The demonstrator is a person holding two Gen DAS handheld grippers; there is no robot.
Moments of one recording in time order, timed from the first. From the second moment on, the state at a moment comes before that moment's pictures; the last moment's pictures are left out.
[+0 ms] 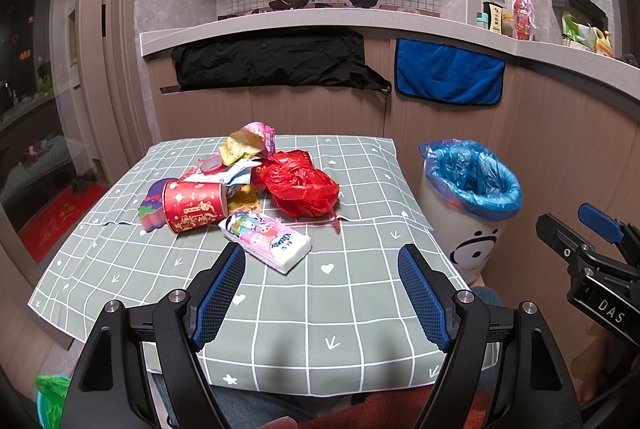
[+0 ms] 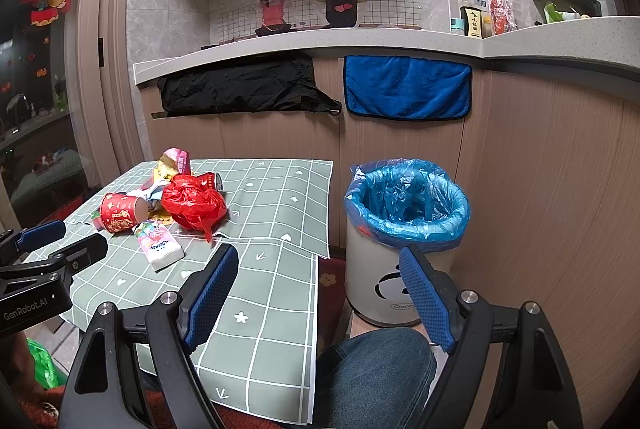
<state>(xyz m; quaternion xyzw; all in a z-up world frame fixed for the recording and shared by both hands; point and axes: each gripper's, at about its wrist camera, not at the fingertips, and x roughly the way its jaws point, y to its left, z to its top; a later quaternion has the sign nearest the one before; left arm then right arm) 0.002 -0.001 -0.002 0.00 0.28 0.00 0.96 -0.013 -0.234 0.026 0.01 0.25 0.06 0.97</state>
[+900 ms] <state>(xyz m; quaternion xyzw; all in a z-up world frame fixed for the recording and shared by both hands) 0.060 0.180 -0.017 -0.10 0.27 0.08 0.95 0.082 -0.112 0.033 -0.10 0.24 0.23 0.94</state>
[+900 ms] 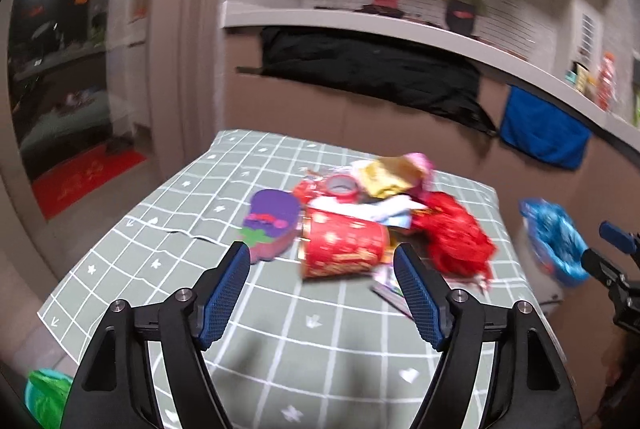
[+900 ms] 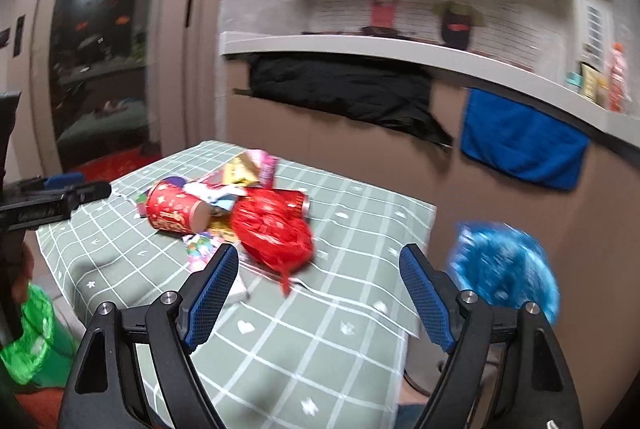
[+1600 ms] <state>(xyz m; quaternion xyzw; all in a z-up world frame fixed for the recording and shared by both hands) 0.173 0.208 -0.077 -0.24 0.34 -0.06 0.91 0.166 -0.050 -0.011 -0.13 0.30 0.28 0.90</state>
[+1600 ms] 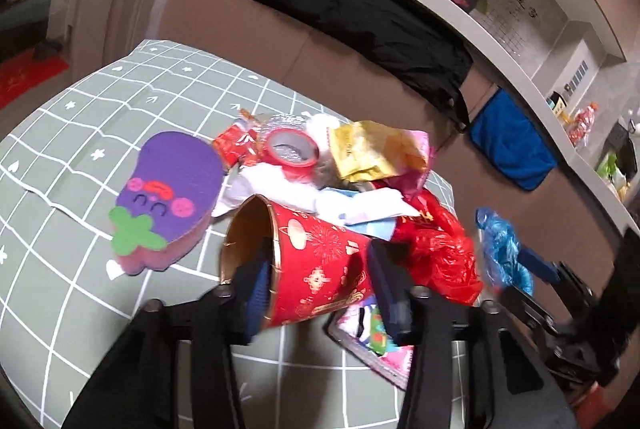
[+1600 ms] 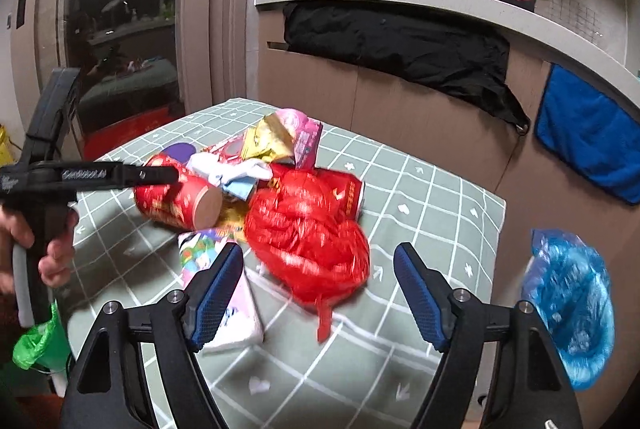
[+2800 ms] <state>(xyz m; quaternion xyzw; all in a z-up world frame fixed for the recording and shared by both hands) 0.113 0.135 0.023 -0.11 0.26 -0.01 0.96 0.168 -0.089 0.044 -0.05 0.29 0.29 0.91</state>
